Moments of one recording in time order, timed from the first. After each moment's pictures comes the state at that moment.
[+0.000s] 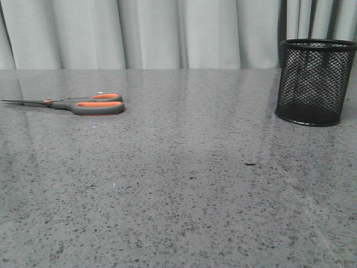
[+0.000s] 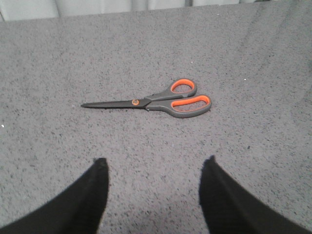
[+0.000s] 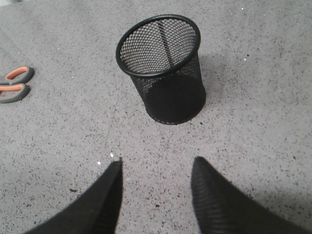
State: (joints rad) left arm -0.04 0.64 -0.76 -0.44 0.77 0.38; right arm 0.02 0.60 -0.66 0.36 0.71 -0.14
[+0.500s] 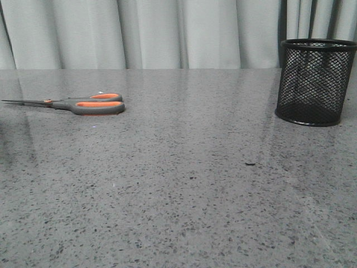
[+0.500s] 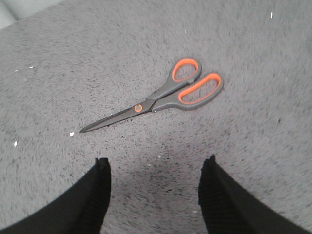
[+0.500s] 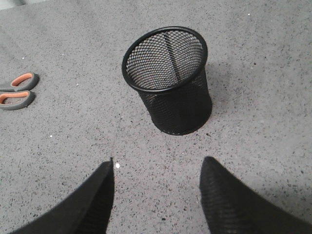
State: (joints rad) left arm -0.04 1.09 -1.08 -0.44 0.92 0.75; right arm 0.02 0.67 -0.71 0.38 0.71 -0.15
